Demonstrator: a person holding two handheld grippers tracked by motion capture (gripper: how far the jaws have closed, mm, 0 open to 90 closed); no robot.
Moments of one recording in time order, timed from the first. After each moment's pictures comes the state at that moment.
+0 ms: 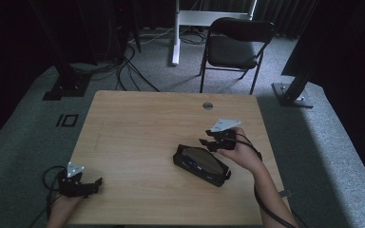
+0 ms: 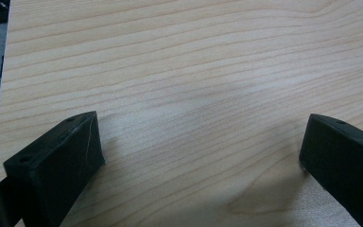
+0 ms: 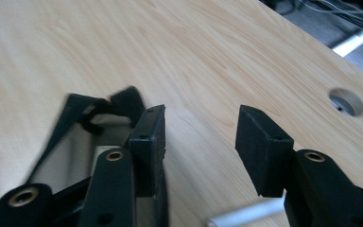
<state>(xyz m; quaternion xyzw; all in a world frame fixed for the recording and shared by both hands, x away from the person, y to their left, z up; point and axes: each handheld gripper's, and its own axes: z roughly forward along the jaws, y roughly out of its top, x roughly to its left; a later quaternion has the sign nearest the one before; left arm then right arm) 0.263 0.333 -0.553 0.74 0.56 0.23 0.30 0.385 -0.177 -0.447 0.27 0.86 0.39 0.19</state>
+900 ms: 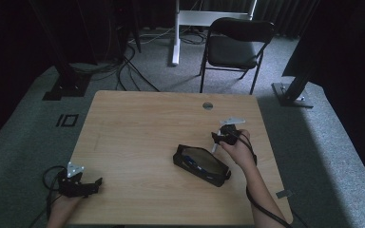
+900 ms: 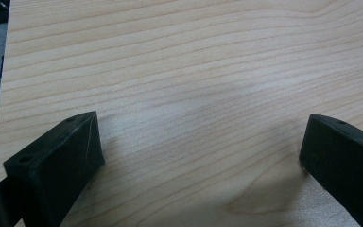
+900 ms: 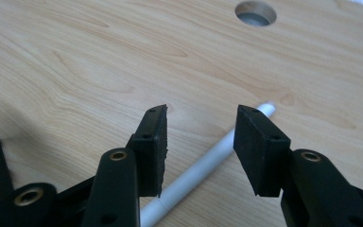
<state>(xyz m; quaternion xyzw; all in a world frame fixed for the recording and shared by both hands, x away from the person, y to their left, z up) 0.263 0.333 -0.553 0.74 0.55 0.23 0.30 0.425 -0.203 -0.498 0.48 0.78 0.34 0.22</state>
